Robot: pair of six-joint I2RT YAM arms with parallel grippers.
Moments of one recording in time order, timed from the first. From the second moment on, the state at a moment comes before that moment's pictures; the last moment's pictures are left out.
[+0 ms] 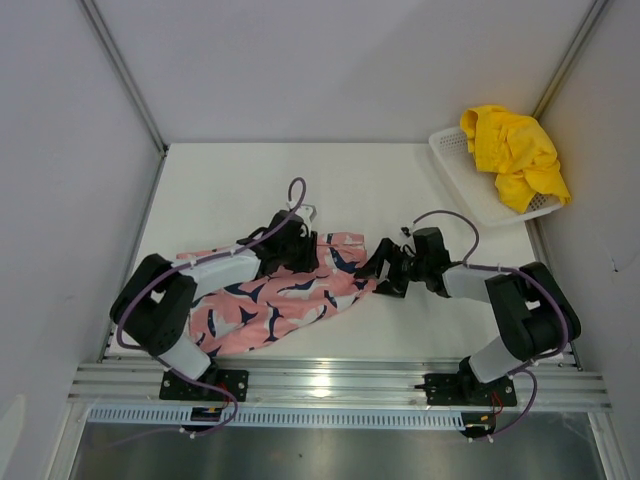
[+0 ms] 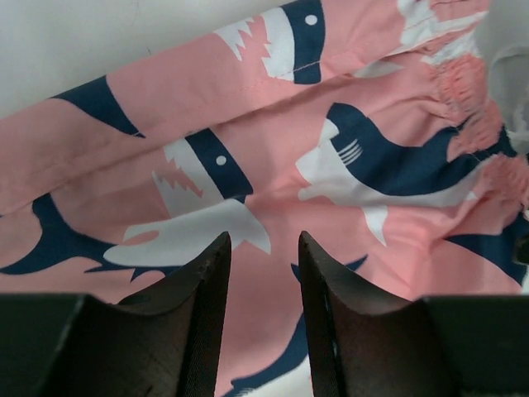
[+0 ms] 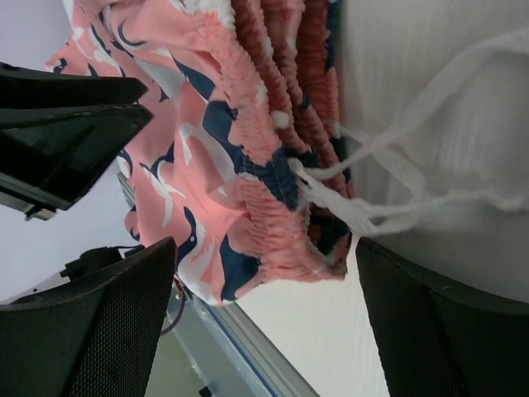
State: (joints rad) left arm -0.62 1.56 0.85 -0.09 0.06 -0.37; right arm 0.37 1.55 0.57 0.19 -0.62 0.85
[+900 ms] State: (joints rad) left arm -0.67 1.67 0.88 -0.05 0.00 -0.30; right arm 0.46 1.76 0.74 0.25 -0.45 0.84
